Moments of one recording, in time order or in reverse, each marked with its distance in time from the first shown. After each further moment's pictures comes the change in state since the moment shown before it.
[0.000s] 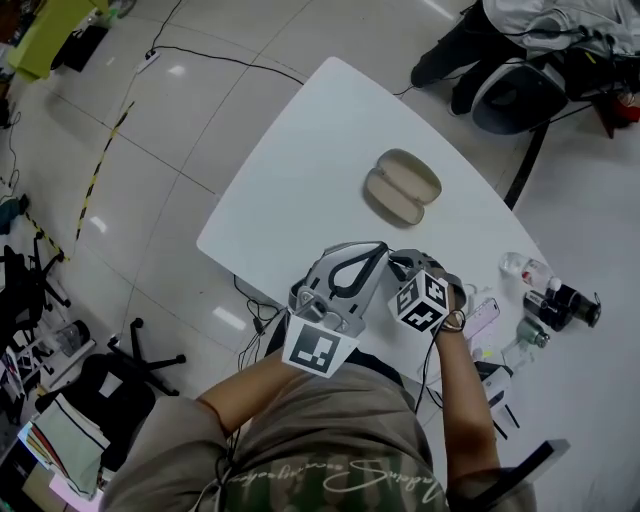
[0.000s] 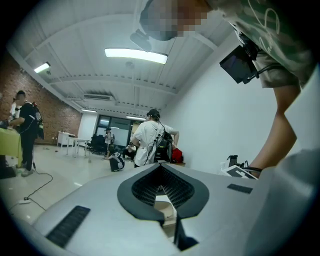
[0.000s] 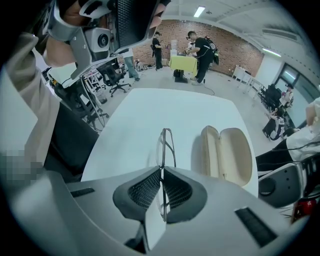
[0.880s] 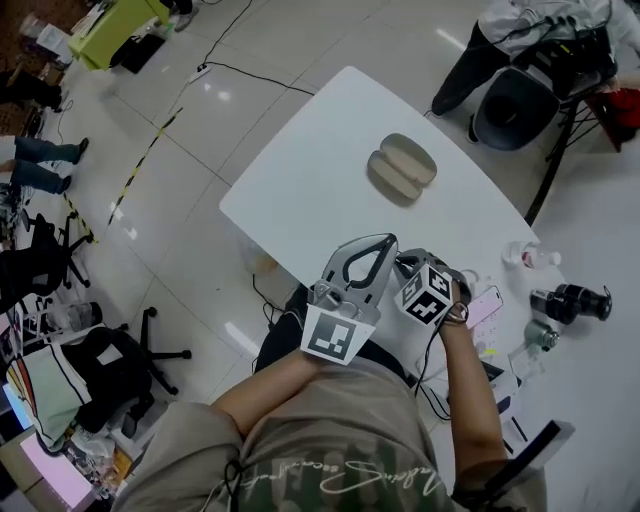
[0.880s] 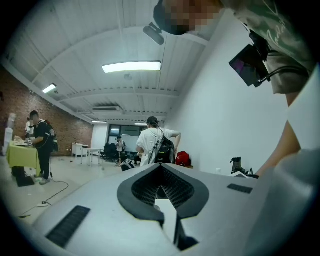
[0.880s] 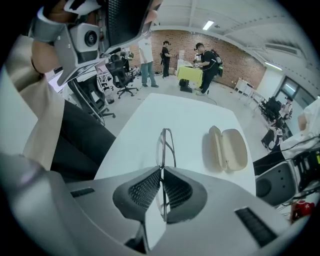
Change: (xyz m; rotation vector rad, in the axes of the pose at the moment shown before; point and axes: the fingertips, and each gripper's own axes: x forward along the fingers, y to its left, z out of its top) left arm -0.036 -0.109 0.039 0.125 -0.053 0.146; right arm -0.045 0.059 -0.045 -0.088 -0.088 -0.024
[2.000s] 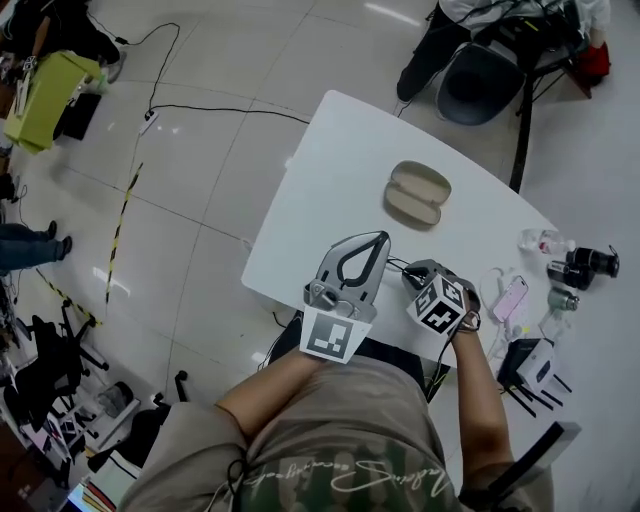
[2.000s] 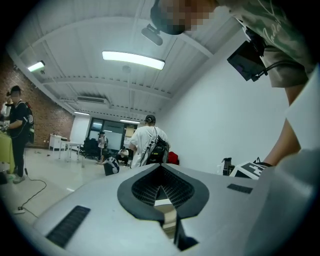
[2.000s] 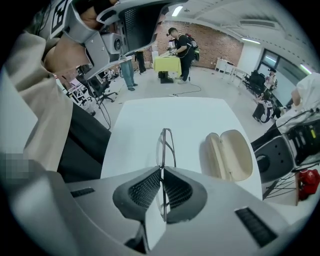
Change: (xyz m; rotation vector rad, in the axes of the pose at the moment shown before) left arm 0.027 0.163 -0.028 -0.092 -0.006 -0.233; right arm 0.040 -0.033 0.091 0.277 0.092 -0.033
